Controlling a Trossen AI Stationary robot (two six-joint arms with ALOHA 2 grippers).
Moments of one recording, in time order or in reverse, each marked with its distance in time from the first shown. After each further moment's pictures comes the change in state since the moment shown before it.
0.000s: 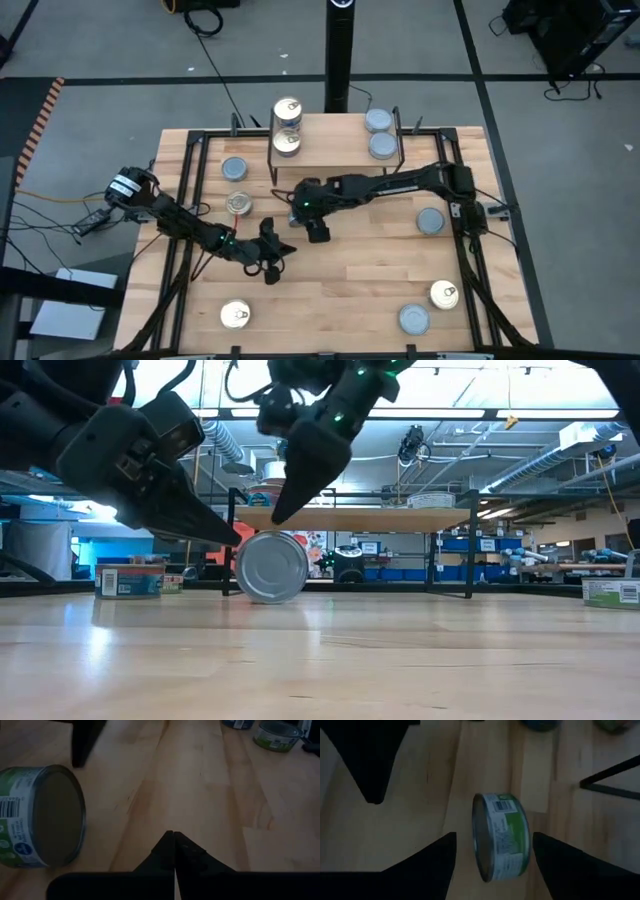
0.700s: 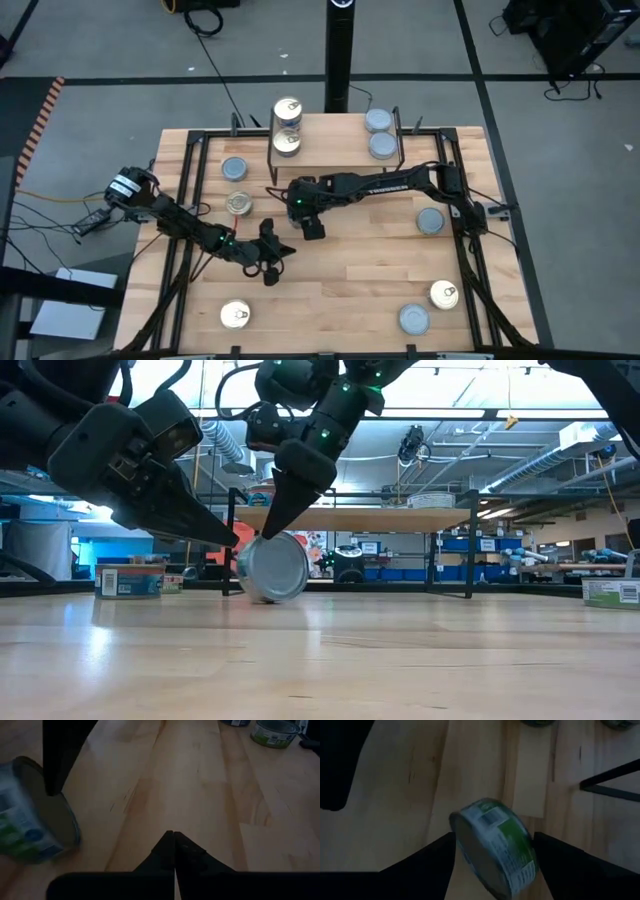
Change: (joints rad) left arm -0.013 0.000 0.000 -0.005 0.001 0.002; right arm -0.023 0.076 0.075 -0.018 -0.001 -0.026
